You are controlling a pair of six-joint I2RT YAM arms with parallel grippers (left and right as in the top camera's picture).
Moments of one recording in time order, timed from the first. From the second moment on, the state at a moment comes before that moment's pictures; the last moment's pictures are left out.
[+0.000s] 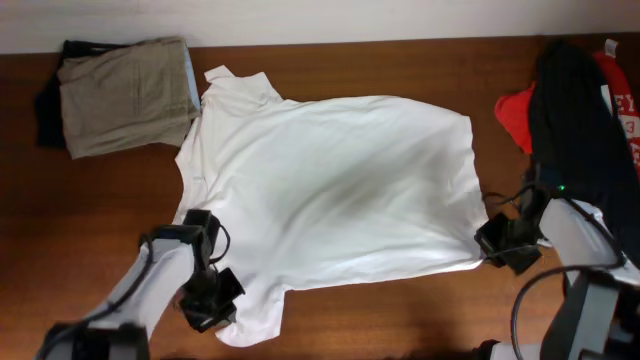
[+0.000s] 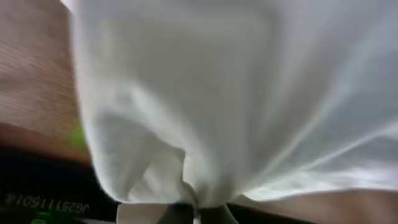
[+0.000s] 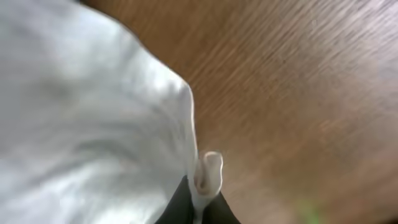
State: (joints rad) left arm -0.10 1.44 0.66 -1.11 0.24 -0.66; right arm -0.32 1.55 0.87 -0.97 -0.13 0.63
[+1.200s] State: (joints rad) left arm -0.10 1.46 1.00 -0.62 -0.06 -0.40; right arm -0.21 1.70 1.36 -0.89 -0.10 0.40
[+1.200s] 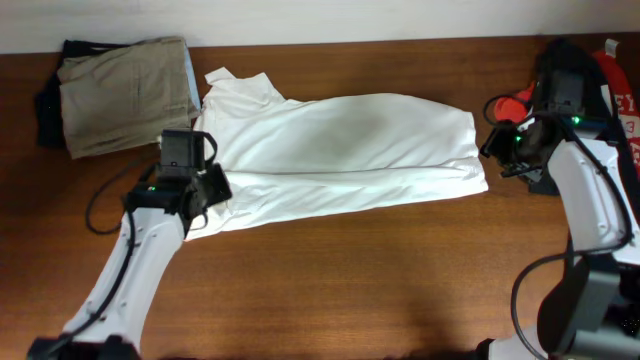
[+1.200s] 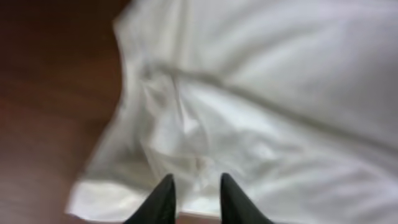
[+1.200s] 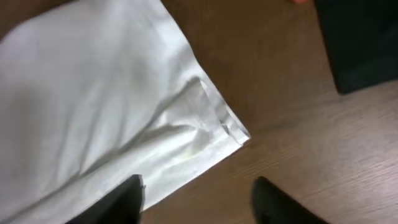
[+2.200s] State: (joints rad) left arm 0.00 1.78 1.00 -0.52 -0.09 -0.40; right arm -0.21 1.98 1.35 -0.60 -0.23 0.37
